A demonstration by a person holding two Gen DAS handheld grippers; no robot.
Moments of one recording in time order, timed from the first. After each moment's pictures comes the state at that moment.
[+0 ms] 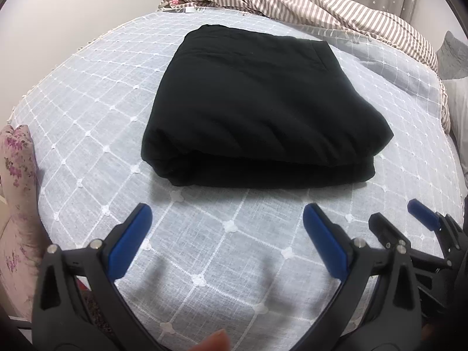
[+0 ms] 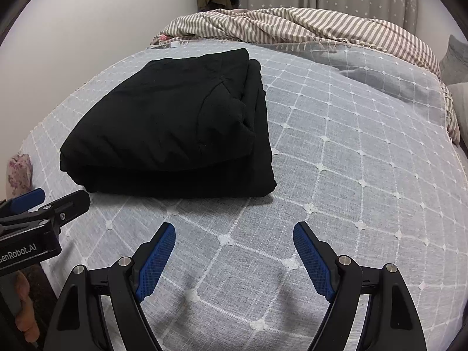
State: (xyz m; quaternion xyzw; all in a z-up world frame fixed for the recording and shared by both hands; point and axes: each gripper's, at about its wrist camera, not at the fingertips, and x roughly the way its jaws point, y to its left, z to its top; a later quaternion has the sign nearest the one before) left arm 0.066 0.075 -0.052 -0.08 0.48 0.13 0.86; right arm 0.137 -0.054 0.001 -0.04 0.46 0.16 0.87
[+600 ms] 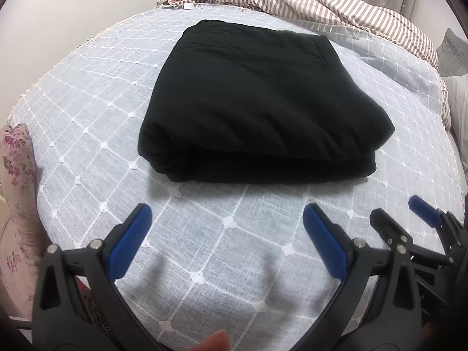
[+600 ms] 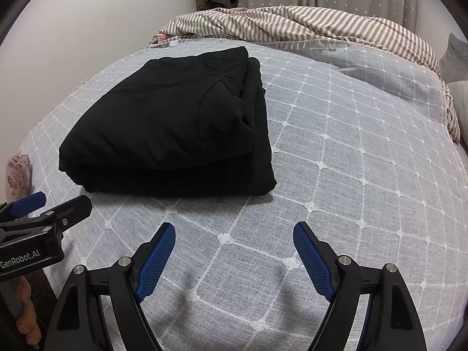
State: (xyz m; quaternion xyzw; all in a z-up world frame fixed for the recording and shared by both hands) left arm 0.066 0.072 -0.056 -0.07 0.49 0.13 0.86; right arm 0.137 -0.055 0.000 -0.04 0.47 0.16 0.87
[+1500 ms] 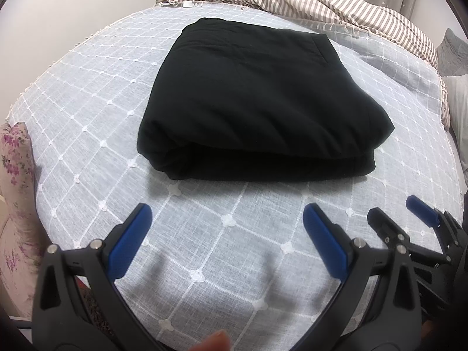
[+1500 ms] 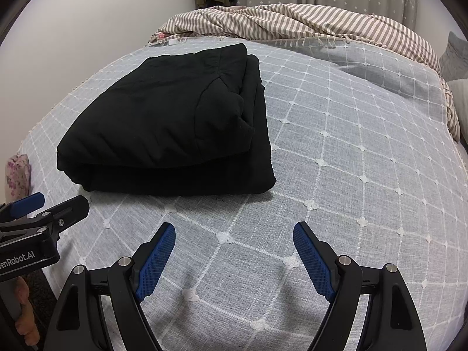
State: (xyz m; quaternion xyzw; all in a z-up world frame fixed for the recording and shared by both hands) left arm 0.065 0.071 -0.057 -0.08 0.49 0.12 0.86; right arm 0.137 -0.055 0.000 -0.04 0.47 0.15 0.87
